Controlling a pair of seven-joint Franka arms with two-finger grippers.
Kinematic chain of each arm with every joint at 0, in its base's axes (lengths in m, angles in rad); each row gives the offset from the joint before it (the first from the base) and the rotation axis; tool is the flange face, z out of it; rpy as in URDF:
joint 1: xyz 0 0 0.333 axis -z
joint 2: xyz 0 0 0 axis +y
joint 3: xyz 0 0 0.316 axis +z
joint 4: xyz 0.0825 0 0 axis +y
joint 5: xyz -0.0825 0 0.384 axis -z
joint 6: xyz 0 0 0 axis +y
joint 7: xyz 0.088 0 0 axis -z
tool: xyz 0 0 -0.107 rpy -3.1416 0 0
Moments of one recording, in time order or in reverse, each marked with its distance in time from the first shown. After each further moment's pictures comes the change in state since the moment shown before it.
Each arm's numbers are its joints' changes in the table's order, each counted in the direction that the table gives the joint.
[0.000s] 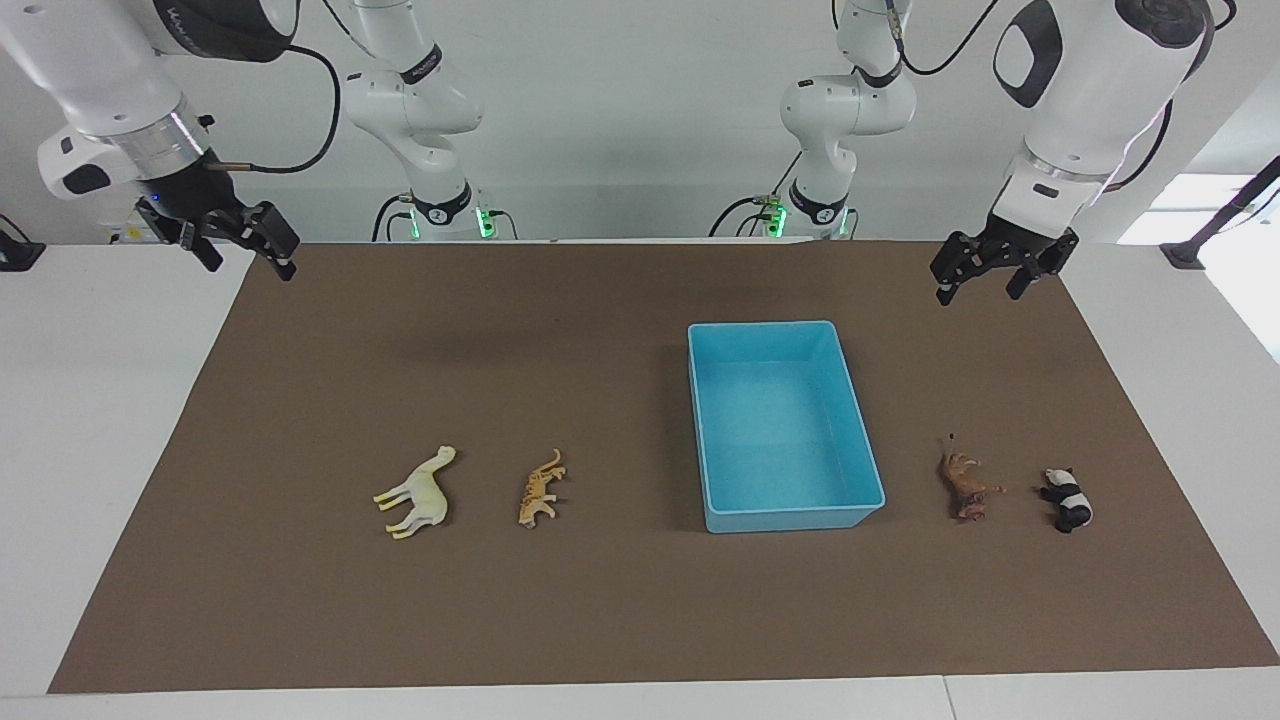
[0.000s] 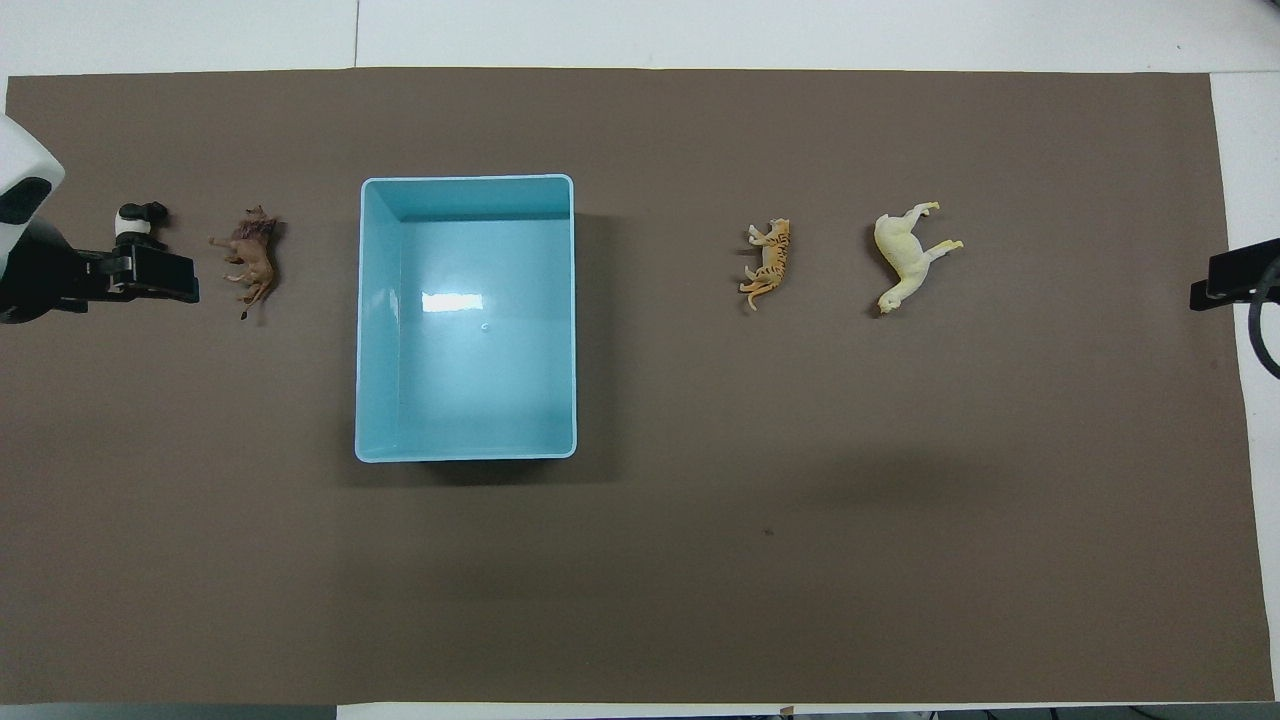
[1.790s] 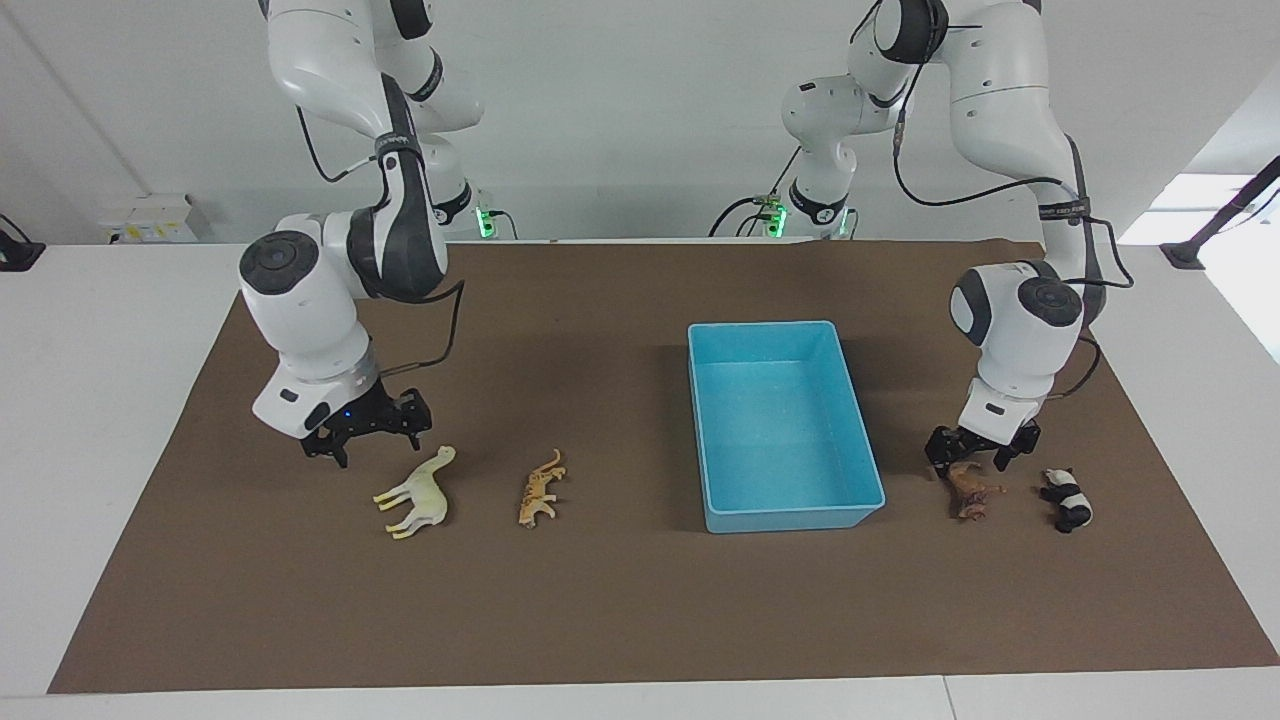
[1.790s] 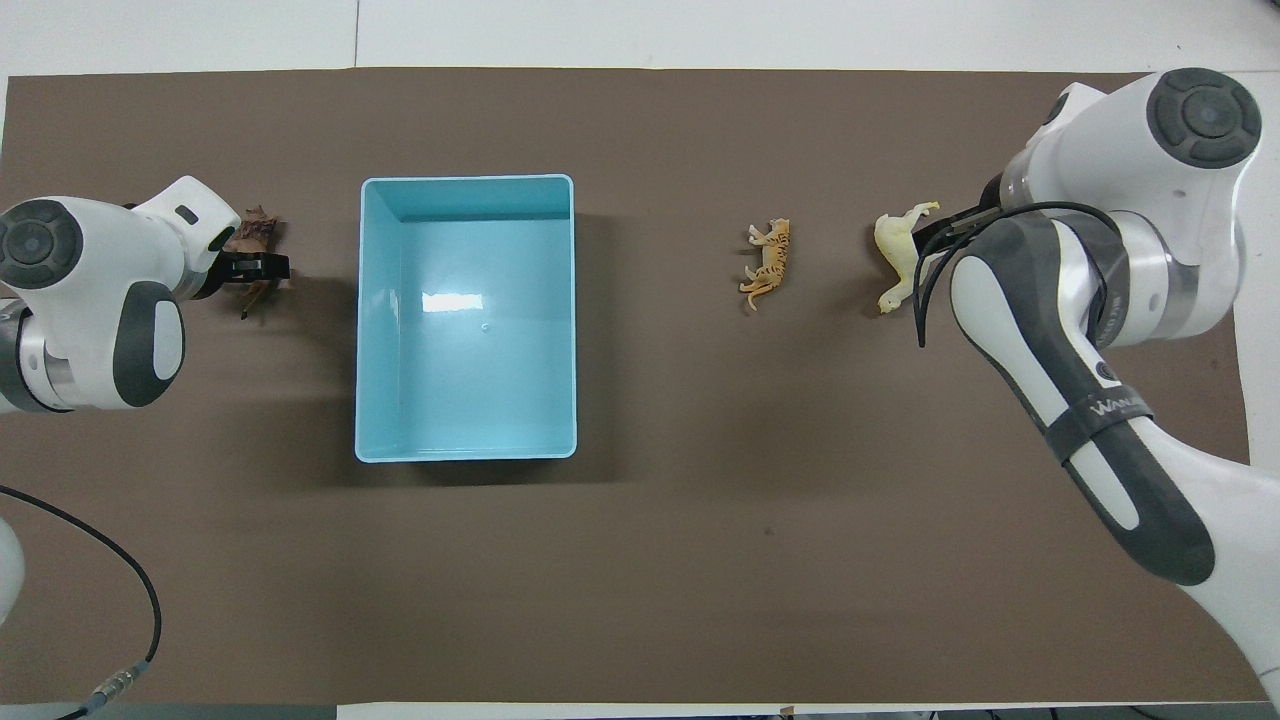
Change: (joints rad) left arm -0.099 0.430 -0.004 0.180 -0.152 -0.697 0.034; right arm -0.179 0.403 0.021 0.112 0.049 -0.594 -0.272
